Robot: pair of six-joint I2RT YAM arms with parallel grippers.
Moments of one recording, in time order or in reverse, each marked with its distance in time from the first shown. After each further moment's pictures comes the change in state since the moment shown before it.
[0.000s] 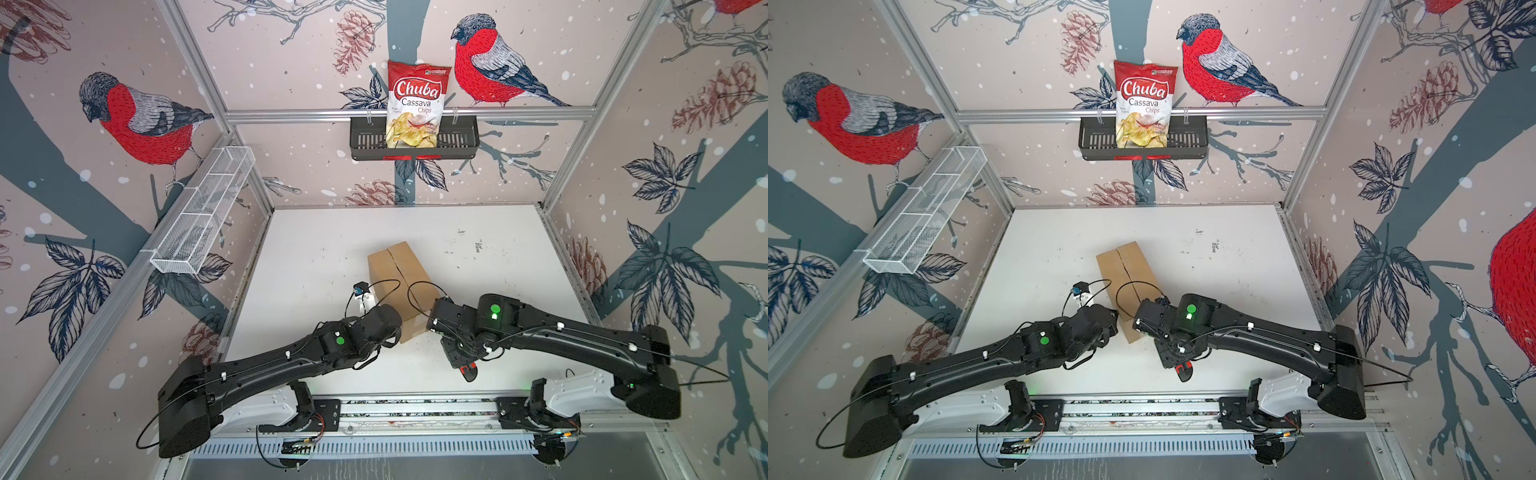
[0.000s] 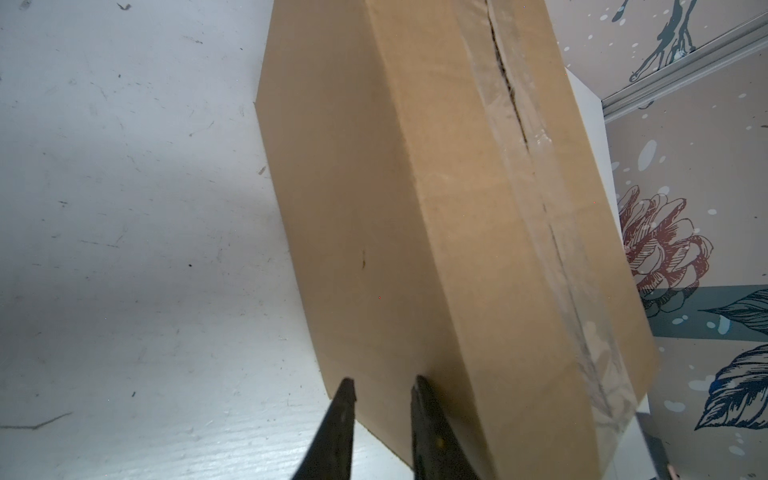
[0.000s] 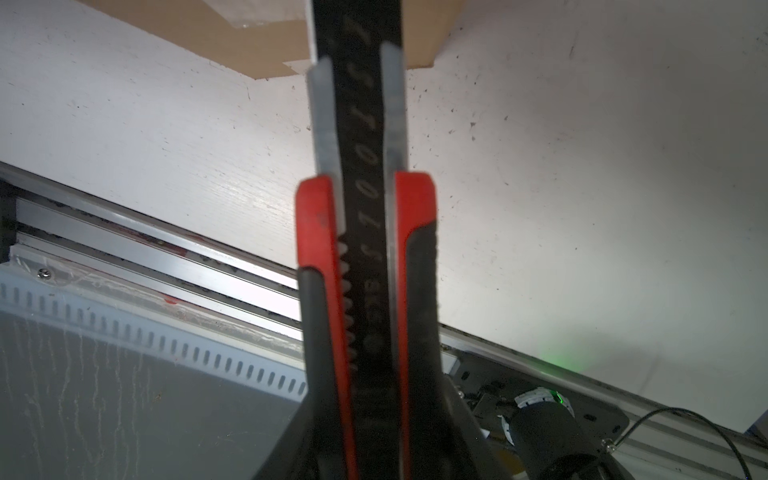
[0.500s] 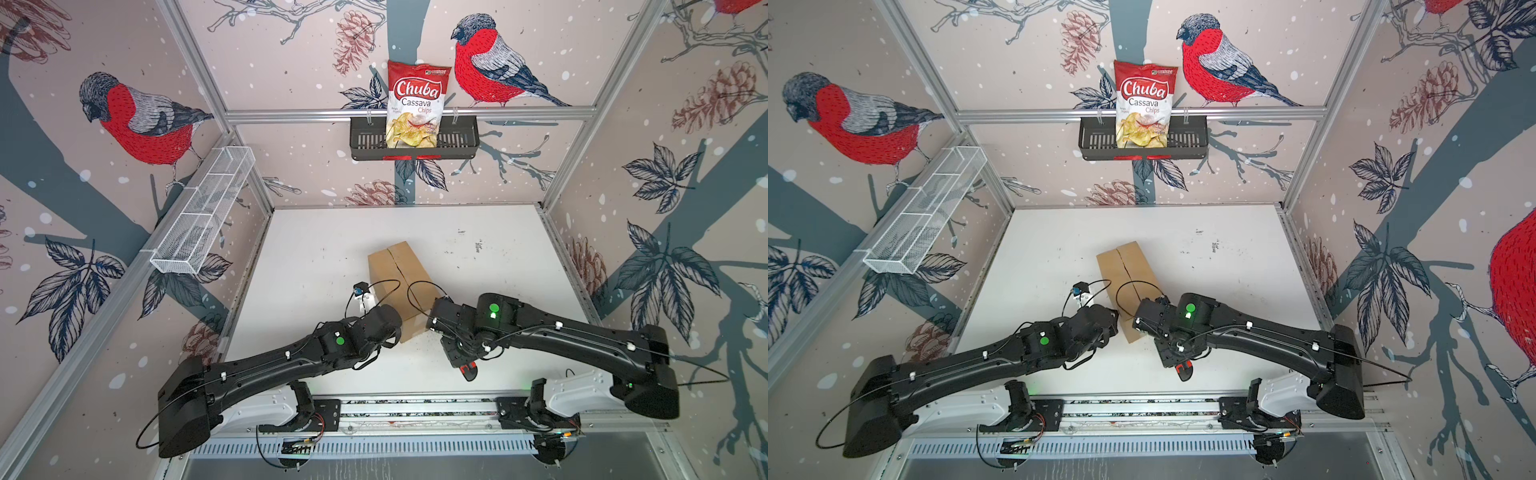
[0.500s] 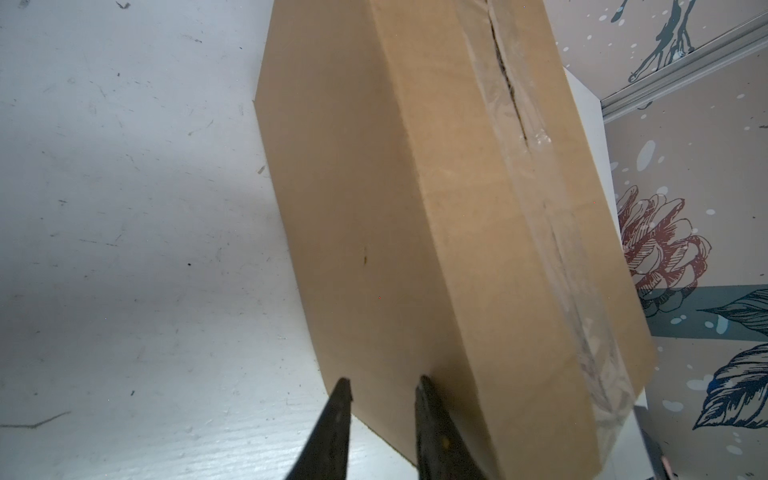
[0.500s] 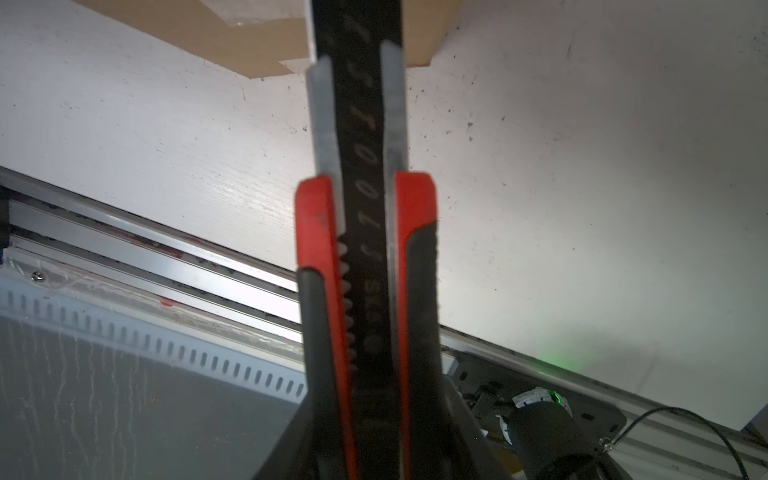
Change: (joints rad) left arm -0.002 -0.002 -0.001 0.000 -0.001 -0.005; right arm -0.015 0.006 0.000 -0.001 0.002 -0.008
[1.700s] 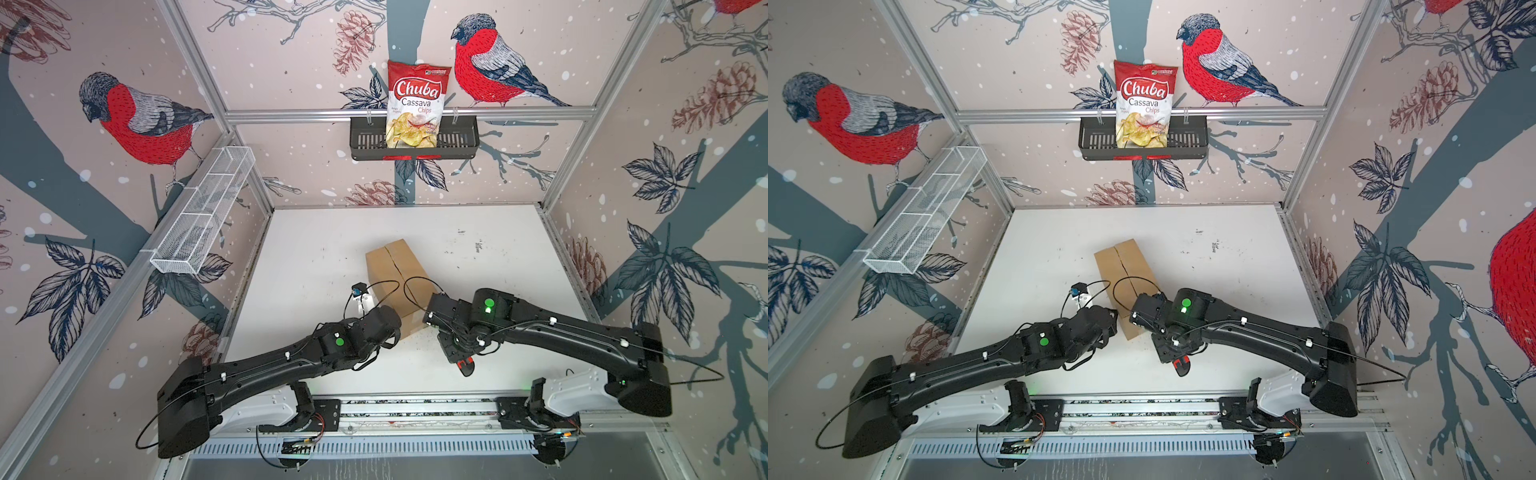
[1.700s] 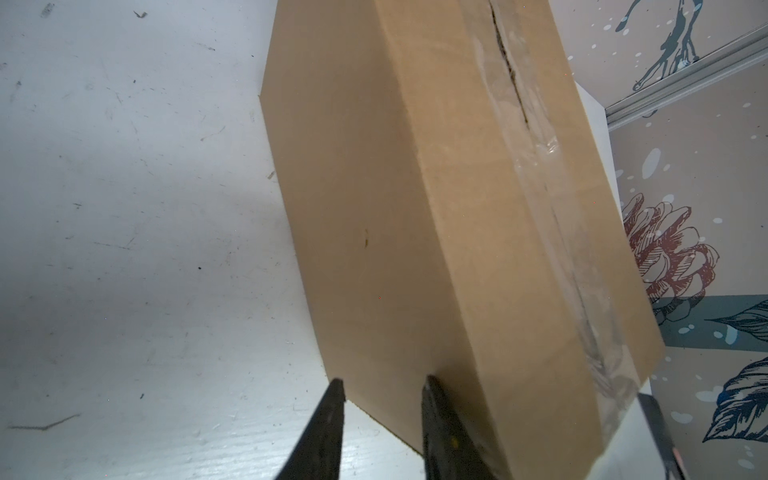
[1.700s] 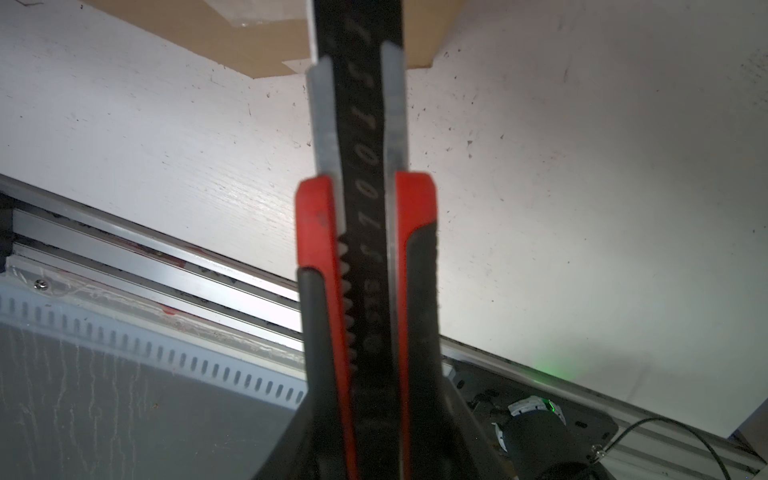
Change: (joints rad) left arm 0.000 -0.003 -0.015 0.013 -0.022 -0.003; right arm -0.018 0.039 0.042 -0.003 0.003 -0.038
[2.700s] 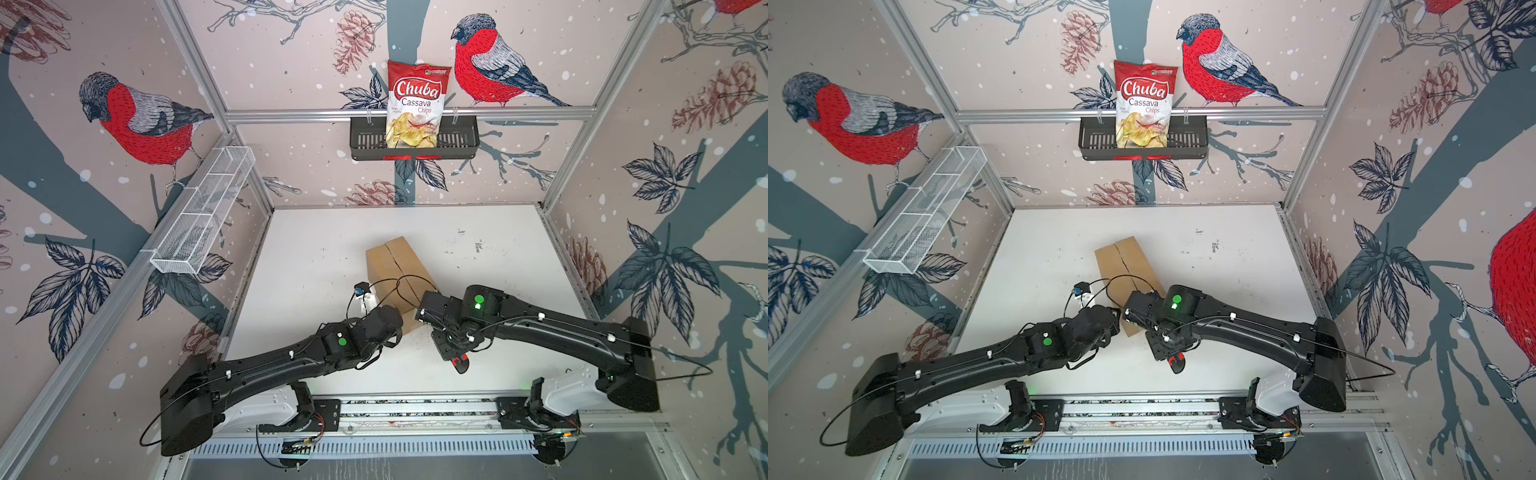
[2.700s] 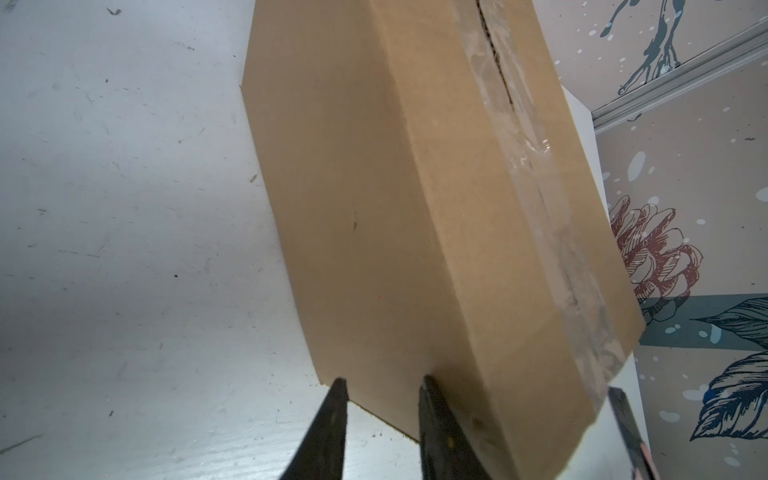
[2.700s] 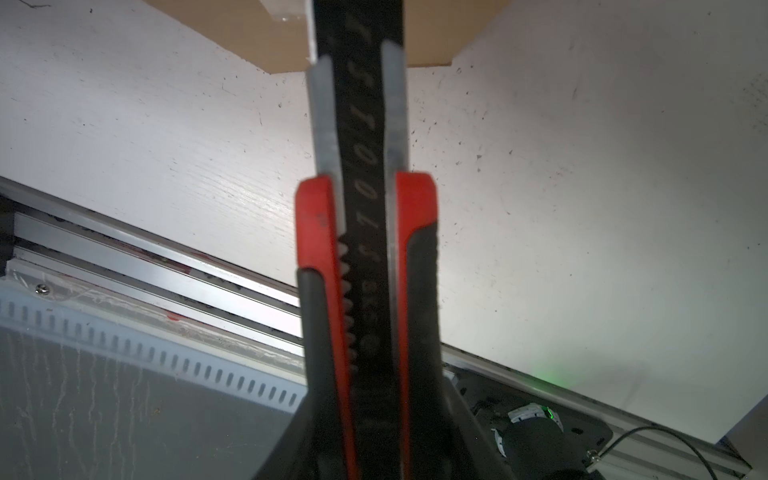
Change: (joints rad) left arm 0.000 0.022 -0.007 0.056 0.001 0.010; right arm 0.000 0.063 0.046 0.001 0.000 -0.027
